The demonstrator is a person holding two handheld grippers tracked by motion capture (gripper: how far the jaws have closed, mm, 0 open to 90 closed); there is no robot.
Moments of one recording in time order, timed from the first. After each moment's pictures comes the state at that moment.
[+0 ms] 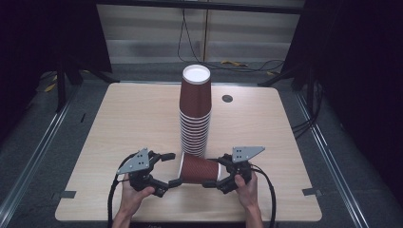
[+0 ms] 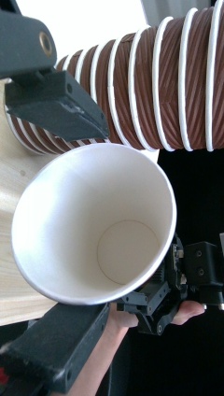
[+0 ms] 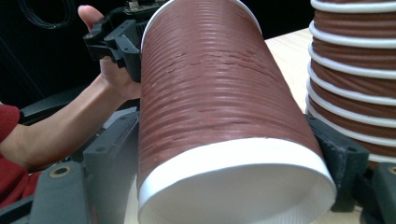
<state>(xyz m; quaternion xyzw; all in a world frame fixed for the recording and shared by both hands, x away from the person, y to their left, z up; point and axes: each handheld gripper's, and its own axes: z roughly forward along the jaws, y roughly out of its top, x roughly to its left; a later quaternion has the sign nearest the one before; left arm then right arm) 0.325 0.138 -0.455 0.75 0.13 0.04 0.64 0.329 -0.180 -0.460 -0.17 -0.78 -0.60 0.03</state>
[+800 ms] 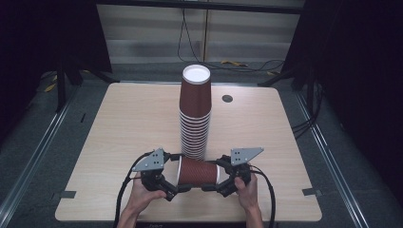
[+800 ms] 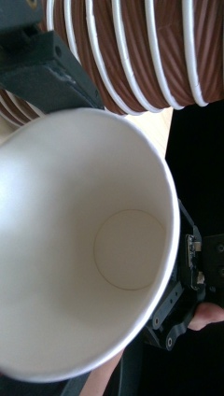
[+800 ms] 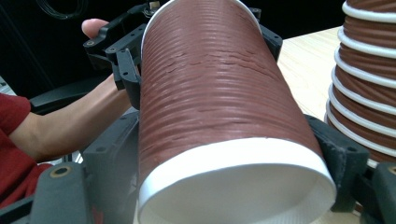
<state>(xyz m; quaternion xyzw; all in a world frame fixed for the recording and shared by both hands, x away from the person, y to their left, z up) 0.328 0.106 -0.455 0.77 0.11 0.02 0.62 0.324 -0.176 -0.455 -0.14 -0.79 -0.60 0.03</state>
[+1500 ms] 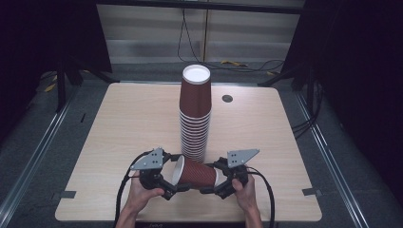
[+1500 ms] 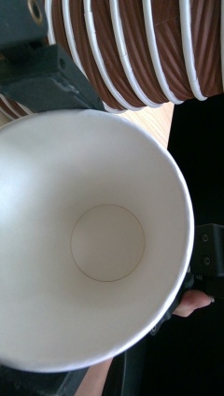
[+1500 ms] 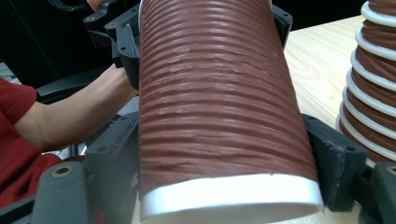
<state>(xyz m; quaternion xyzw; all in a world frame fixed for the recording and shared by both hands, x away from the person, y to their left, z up) 0.330 0.111 -0.452 0.78 0.10 0.01 0.62 0.325 -0.171 -0.466 -0.13 -0.80 -0.59 0.04</state>
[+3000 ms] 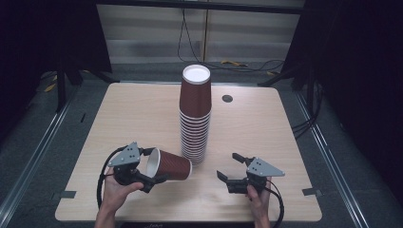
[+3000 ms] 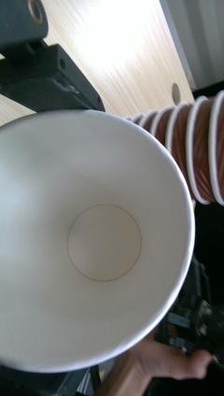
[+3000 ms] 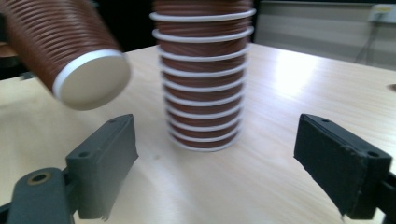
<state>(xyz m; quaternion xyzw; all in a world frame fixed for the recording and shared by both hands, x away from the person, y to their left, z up) 0.333 0.172 -0.437 0.81 0.18 0.09 0.55 0.294 -0.216 -0.483 -0.33 -0.72 -0.56 -0.23</state>
